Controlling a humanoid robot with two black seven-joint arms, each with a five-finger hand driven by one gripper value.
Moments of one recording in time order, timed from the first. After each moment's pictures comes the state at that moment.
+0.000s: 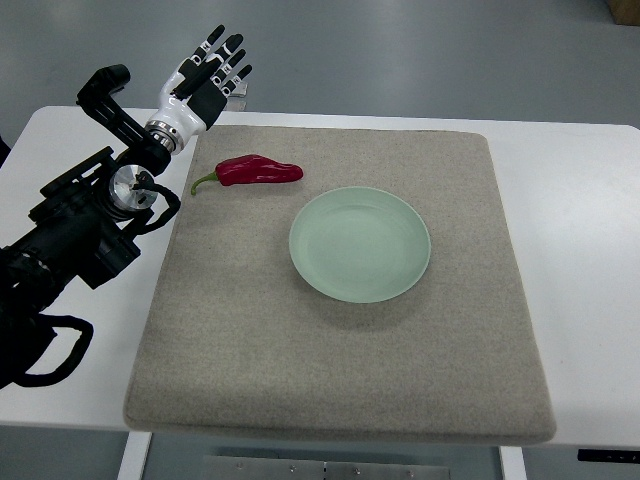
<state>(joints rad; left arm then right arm) -1.02 0.08 -0.62 -0.27 -0.21 -0.40 -0.25 0.01 0.00 0.01 0.12 -0.12 0.15 0.14</state>
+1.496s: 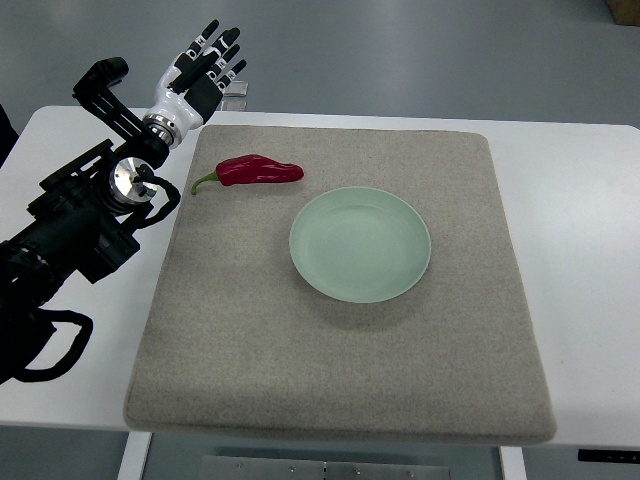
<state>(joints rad) -1.03 0.08 -0.62 -0.27 -0.21 -0.37 -0.25 0.01 0.00 0.01 0.12 -0.12 0.15 0.14</state>
